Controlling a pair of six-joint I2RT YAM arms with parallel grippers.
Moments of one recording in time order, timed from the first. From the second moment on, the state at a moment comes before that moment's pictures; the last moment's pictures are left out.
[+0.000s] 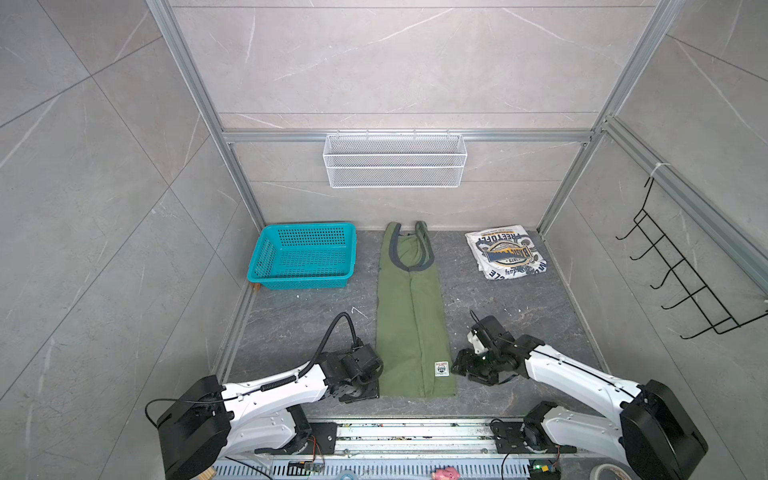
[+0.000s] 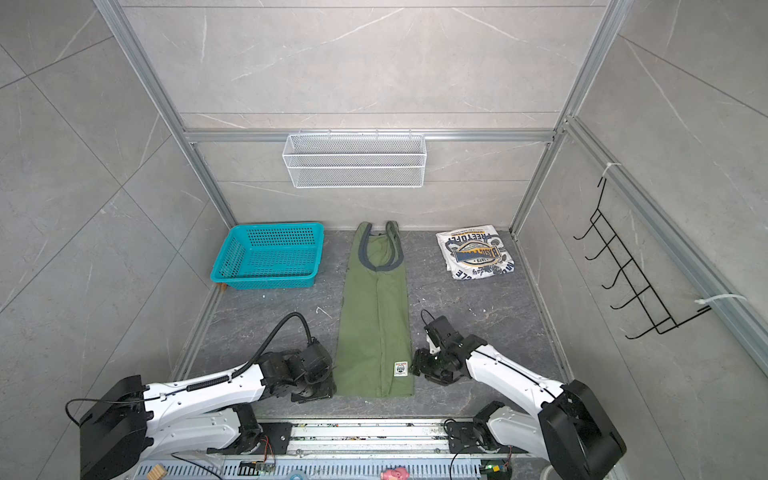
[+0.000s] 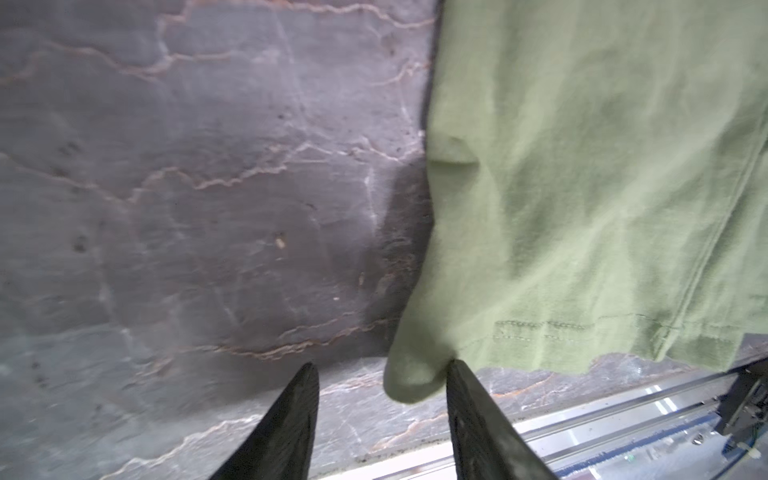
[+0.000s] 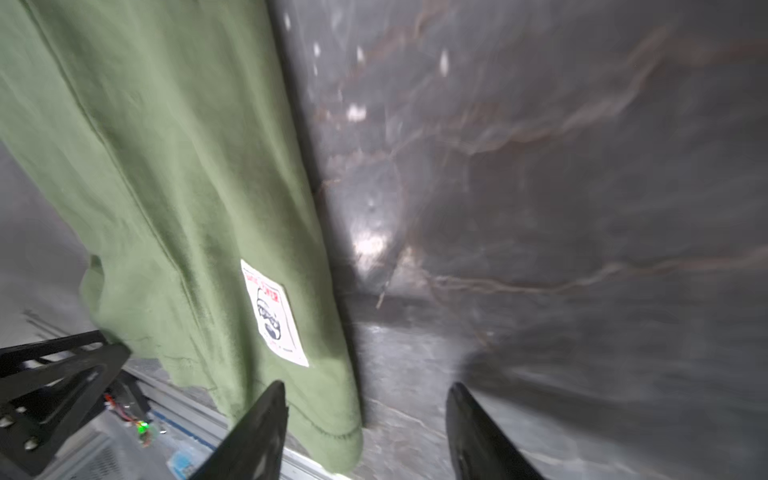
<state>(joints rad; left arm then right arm) -1.02 1.14 0.51 -0.62 0.08 -1.07 0.59 1.16 0.48 -0.54 -0.35 0.82</state>
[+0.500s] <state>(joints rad) -1.03 1.22 0.49 -0.44 0.14 -1.11 0.80 1.12 0.40 -0.39 -0.33 1.06</state>
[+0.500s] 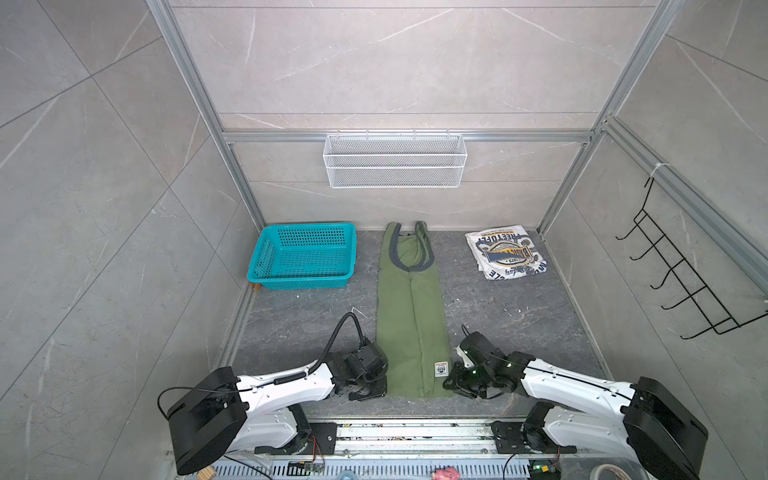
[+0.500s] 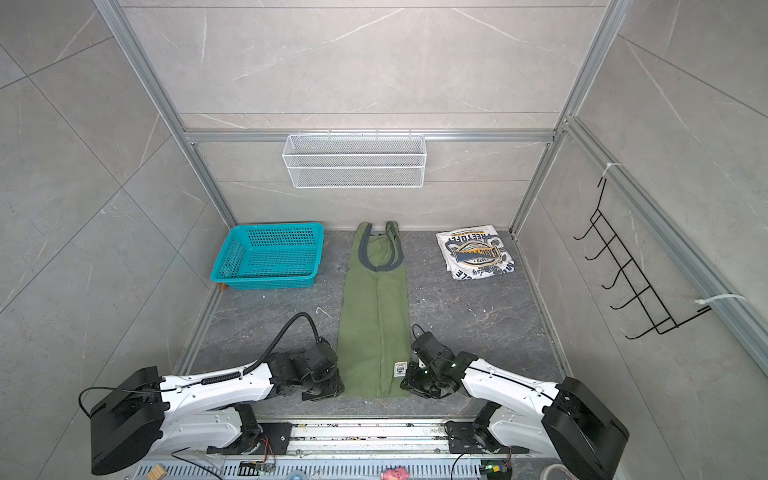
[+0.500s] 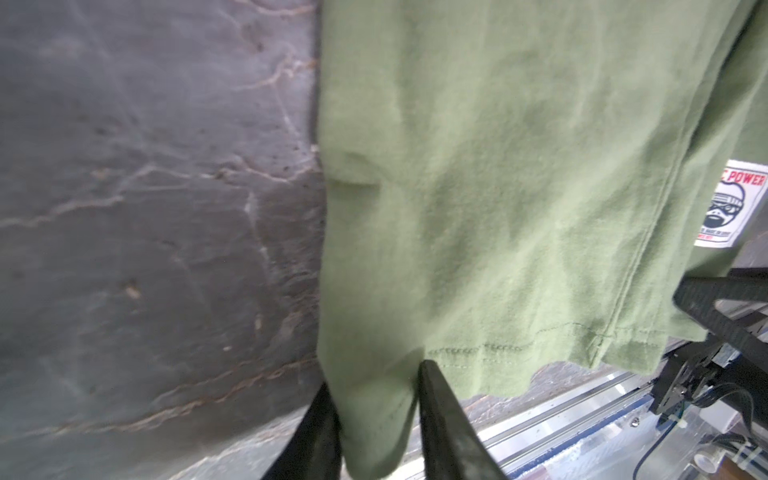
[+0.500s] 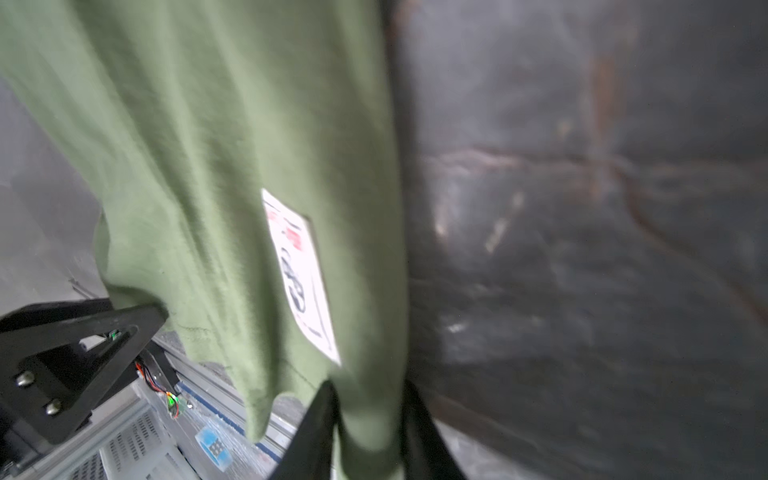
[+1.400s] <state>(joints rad) -0.69 1.46 1.06 -0.57 0.11 -0.90 0.47 1.45 1.11 -0.75 -0.22 0.79</state>
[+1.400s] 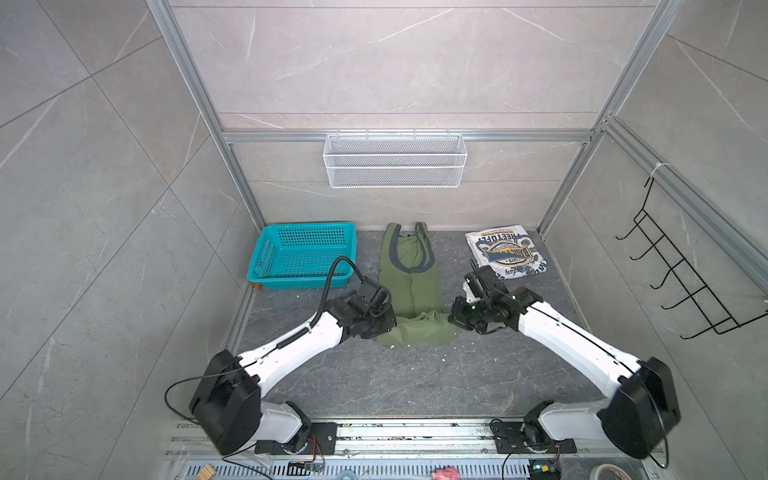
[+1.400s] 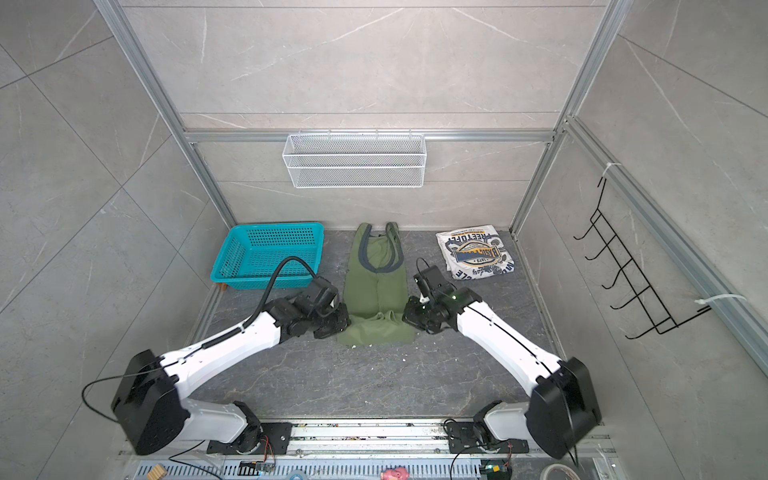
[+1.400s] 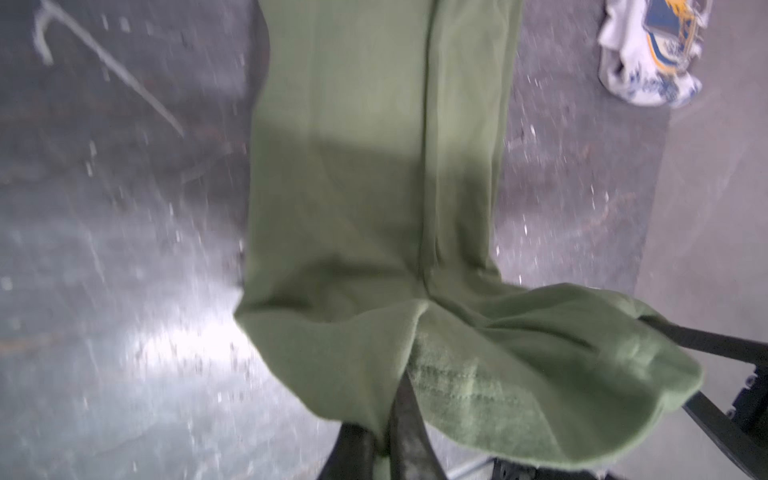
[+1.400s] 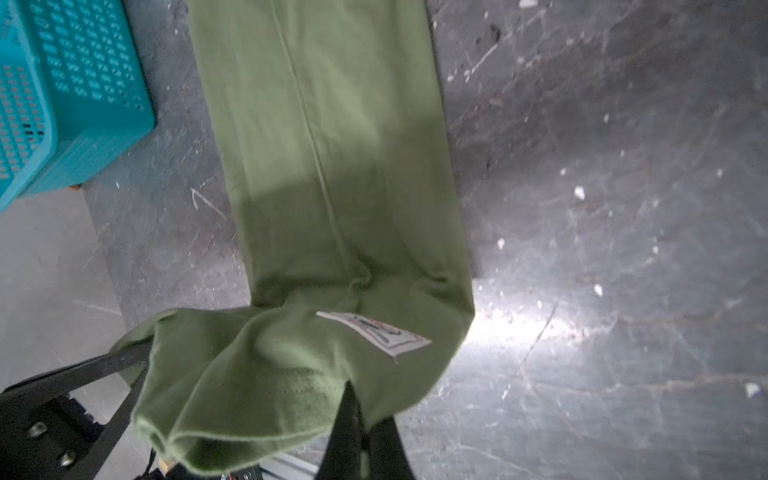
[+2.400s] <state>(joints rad) -0.48 2.03 1.58 -0.64 0.14 -0.70 0.32 2.13 1.71 -0.79 -0.27 0.58</state>
